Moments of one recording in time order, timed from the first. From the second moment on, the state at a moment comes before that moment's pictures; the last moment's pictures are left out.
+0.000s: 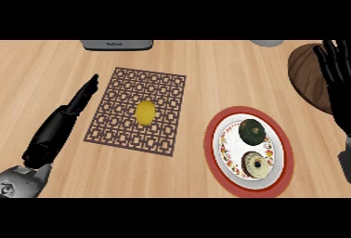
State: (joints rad) left arm -0.20 0.58 -0.34 -1.64 0.13 0.14 -0.03; right arm -0.28 -0.52 0.03 -1.62 -0.46 -0.03 -0.22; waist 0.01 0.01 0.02
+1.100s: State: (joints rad) left arm -0.14 0.42 -0.08 -1.59 0.49 0.13 -0.03; right arm 0.06 -0.66 0.19 -1.47 0.08 -0.70 0.51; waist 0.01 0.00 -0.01
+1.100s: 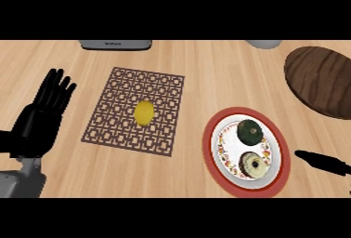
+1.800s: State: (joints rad) left arm -0.15 0.41 -0.08 -1.56 0.51 0.08 -0.04; right arm -0.22 -0.83 0.38 -1.63 -0.26 -0.04 1.13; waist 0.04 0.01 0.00
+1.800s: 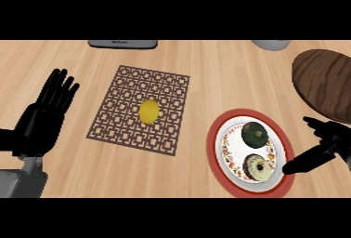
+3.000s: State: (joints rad) left arm -0.13 0.38 -0.03 -1.57 0.47 0.08 -0.02; right arm -0.27 -0.70 0.56 -1.68 -0.06 -0.15 1.19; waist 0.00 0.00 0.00
